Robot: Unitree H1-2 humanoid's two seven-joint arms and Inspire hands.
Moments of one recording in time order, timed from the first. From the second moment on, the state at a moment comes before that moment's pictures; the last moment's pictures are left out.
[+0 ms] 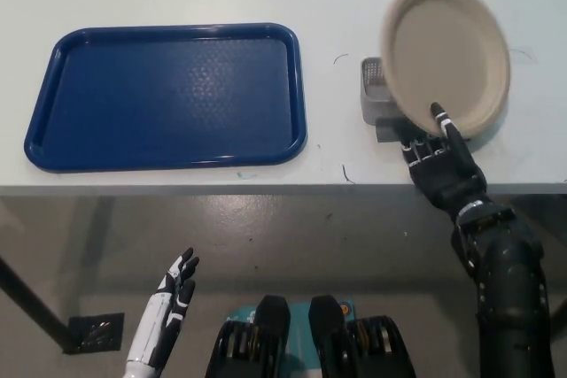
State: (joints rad) left_arm 0.01 0.08 -0.06 0.21 0.18 -0.30 0.02; right_arm -0.65 0.07 -0.46 0.55 1.02 0.38 -0.21
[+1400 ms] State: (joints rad) left_arm 0.01 0.08 -0.06 0.21 0.17 -0.30 0.02; right_arm -0.67 0.17 -0.16 -0.01 0.90 0.46 -0.45
